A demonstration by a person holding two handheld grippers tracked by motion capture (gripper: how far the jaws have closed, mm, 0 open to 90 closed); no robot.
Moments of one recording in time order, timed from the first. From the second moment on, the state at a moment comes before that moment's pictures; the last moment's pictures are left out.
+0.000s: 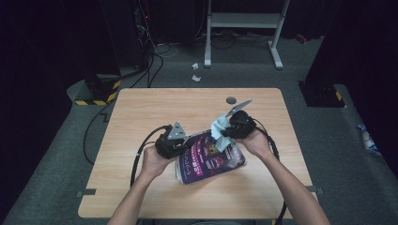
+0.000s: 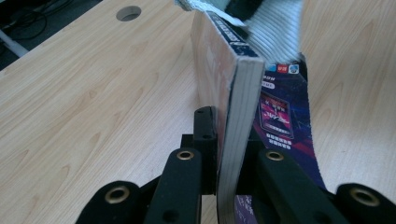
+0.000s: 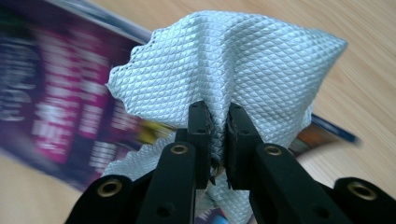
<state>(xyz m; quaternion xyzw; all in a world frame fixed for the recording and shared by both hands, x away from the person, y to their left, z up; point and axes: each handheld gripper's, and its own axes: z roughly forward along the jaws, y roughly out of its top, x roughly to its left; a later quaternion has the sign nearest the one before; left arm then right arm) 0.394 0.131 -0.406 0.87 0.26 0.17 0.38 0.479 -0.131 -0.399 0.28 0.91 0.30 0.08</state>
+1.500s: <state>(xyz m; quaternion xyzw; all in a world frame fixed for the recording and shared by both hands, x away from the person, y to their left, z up) 0.395 0.126 -0.408 0.87 0.26 0.18 0.37 0.446 -0.094 -0.378 0.20 0.92 0.31 0.08</state>
